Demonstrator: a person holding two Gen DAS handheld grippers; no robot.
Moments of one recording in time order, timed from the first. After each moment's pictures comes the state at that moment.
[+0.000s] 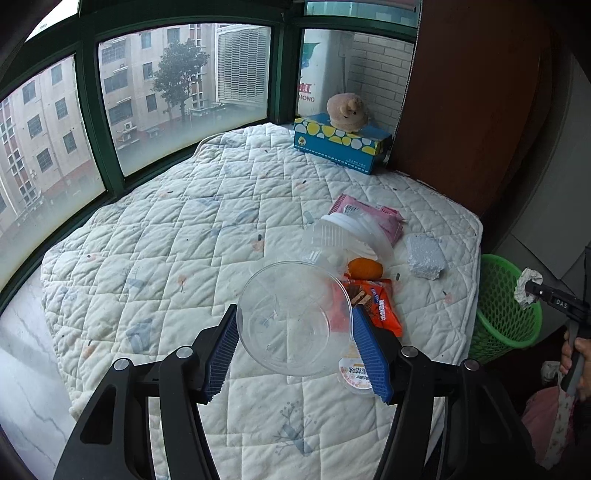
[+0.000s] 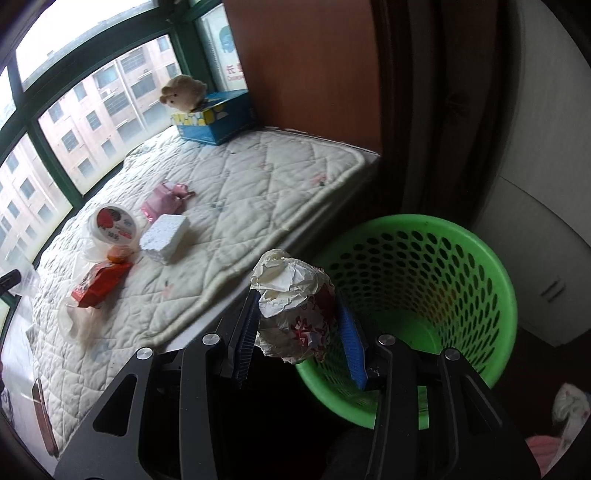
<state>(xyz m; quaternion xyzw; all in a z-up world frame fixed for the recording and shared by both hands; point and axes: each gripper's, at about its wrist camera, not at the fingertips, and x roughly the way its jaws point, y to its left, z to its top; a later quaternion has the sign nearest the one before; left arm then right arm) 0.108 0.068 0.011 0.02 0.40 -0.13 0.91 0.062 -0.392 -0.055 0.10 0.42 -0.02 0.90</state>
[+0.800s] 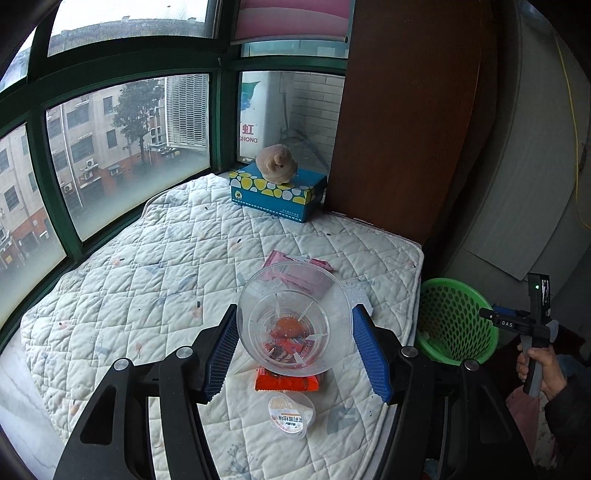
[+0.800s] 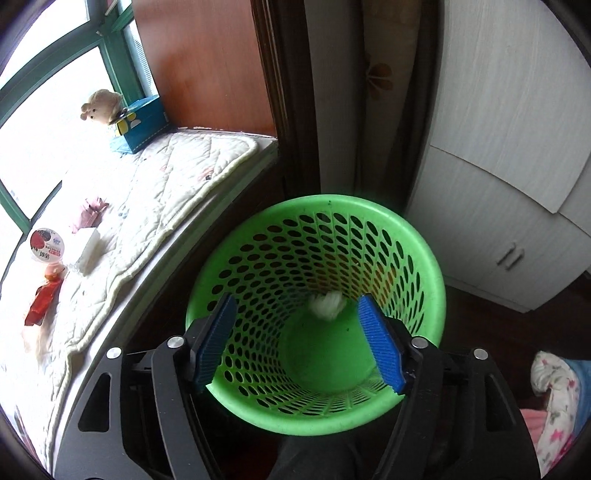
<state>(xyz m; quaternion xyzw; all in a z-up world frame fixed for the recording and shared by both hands) 0.107 0.011 0.070 0.03 0.34 -0.22 0.91 0.048 -0.462 -0.074 0.12 0.44 -0.12 0.88</state>
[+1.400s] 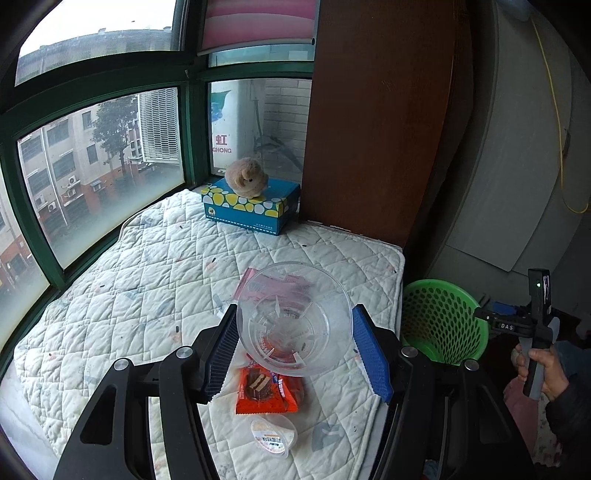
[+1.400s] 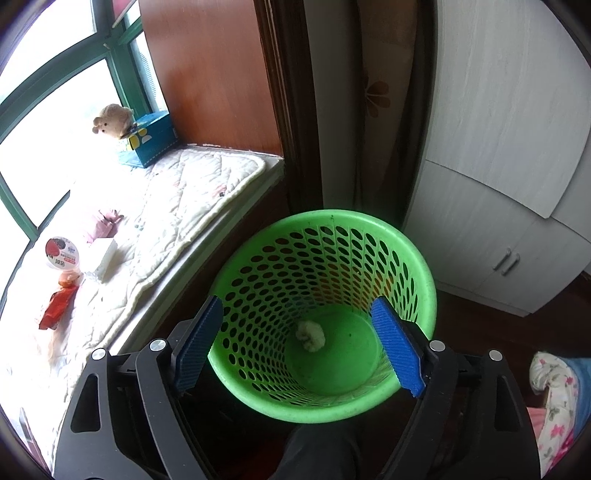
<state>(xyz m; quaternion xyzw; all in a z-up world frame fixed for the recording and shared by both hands) 0.116 -0.025 0.084 0.05 0.33 -0.26 0.91 0.030 -0.455 -0.052 0.12 0.41 -0.12 0.89</state>
